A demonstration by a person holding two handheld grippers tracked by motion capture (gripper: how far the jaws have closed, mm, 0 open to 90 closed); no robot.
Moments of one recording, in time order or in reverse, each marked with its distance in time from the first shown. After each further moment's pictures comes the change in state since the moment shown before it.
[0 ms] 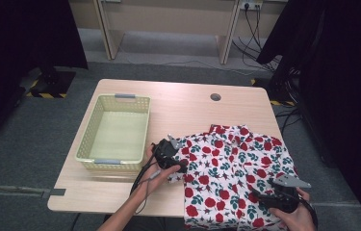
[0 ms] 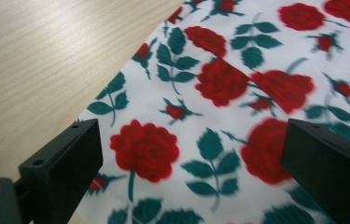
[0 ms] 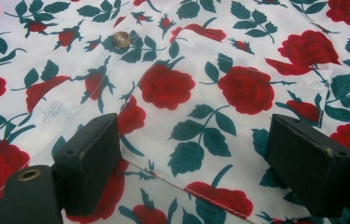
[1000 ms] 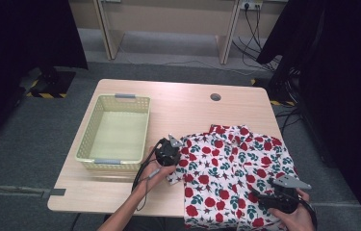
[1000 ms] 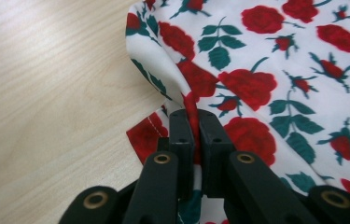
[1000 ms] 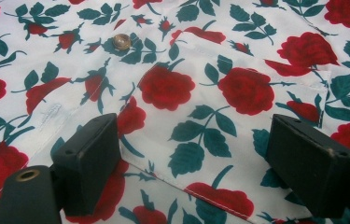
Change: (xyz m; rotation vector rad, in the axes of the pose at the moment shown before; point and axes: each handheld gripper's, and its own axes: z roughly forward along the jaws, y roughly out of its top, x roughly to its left) left arm 0.001 -0.001 -0.008 -0.016 -0.146 0.049; right arm 0.001 -0.002 0.001 -0.018 -0.004 0.005
